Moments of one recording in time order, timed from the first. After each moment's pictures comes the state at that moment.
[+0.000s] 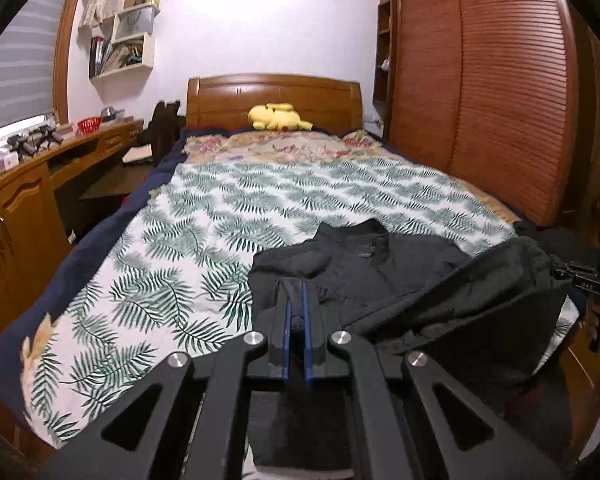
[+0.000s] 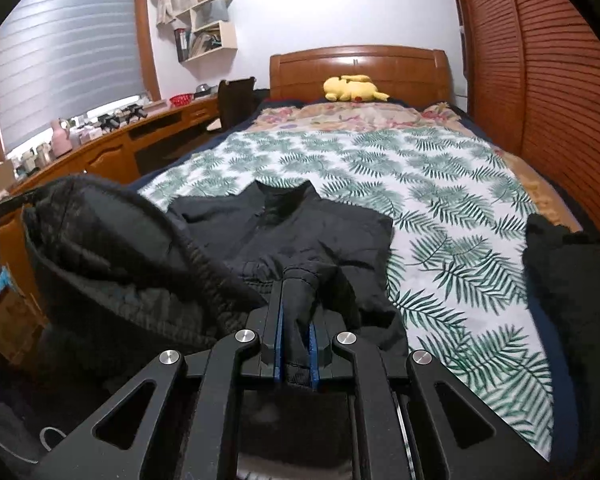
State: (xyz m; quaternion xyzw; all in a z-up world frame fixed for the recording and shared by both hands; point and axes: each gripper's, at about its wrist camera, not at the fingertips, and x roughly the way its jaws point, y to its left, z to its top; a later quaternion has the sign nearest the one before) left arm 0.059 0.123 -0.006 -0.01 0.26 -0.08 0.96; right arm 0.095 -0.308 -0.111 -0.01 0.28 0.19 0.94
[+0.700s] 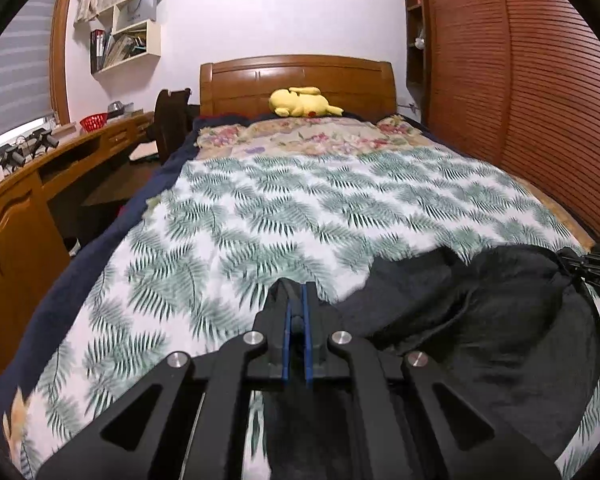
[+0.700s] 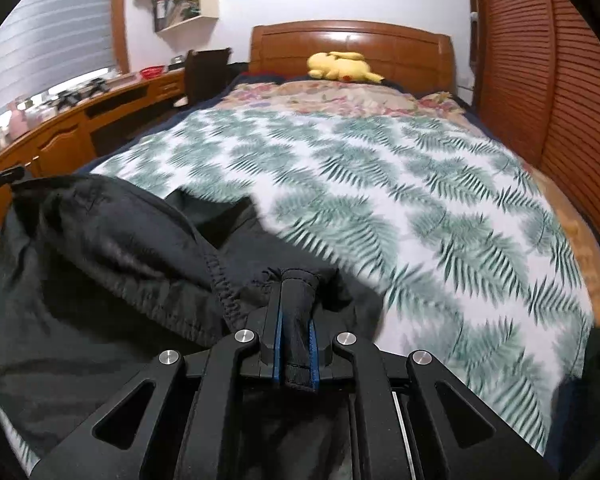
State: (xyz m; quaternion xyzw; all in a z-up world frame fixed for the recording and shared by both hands) left arm 0.277 0.113 -0.027 0.01 0.28 -0.03 0.96; right arm 0.331 -0.300 -0.122 -0.05 0.31 0.15 0.94
